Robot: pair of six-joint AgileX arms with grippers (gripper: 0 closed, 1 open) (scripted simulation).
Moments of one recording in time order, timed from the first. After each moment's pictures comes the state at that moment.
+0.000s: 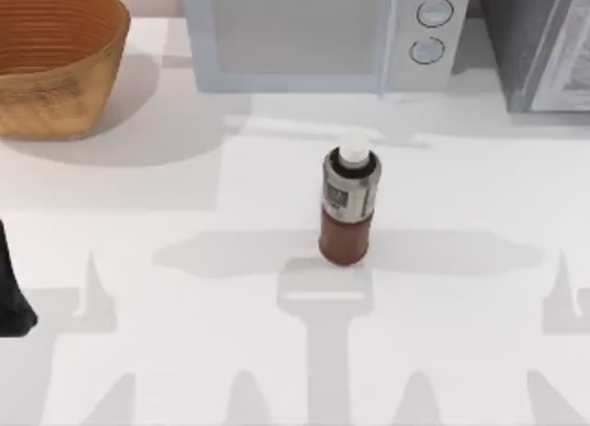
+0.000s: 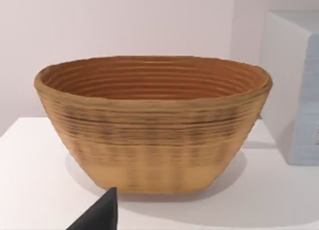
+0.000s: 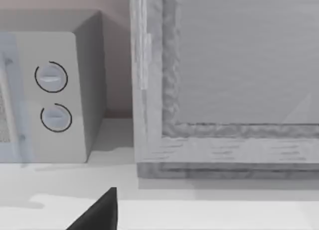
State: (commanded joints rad) left arm 0.00 0.00 0.00 0.00 0.00 0.00; right arm 0.00 0.00 0.00 0.00 0.00 0.00
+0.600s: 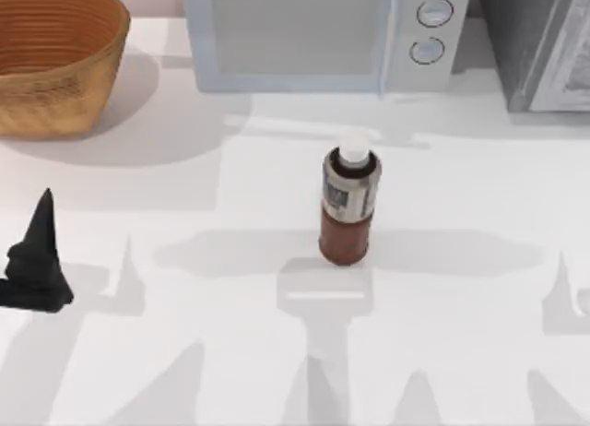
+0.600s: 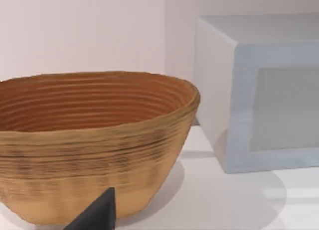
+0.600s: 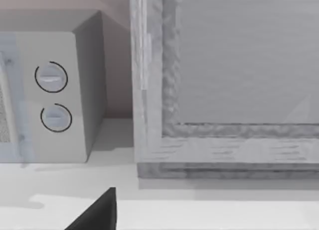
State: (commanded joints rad) left arm -0.13 0.36 0.07 0.29 0.03 0.01; right arm 0.00 0.00 0.00 0.00 0.00 0.00
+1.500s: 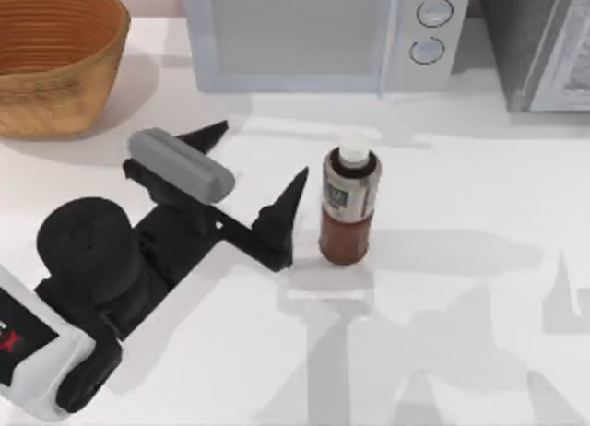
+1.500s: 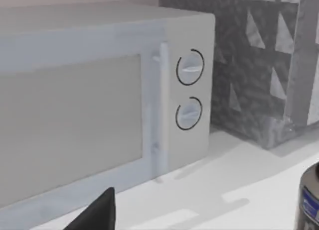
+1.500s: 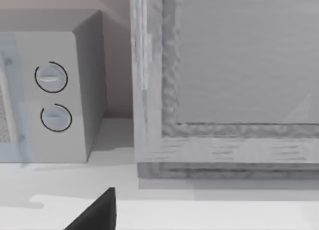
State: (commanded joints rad) left arm -0.57 1.81 0.39 1.44 0.12 0.02; right arm 0.00 0.00 0.00 0.00 0.00 0.00
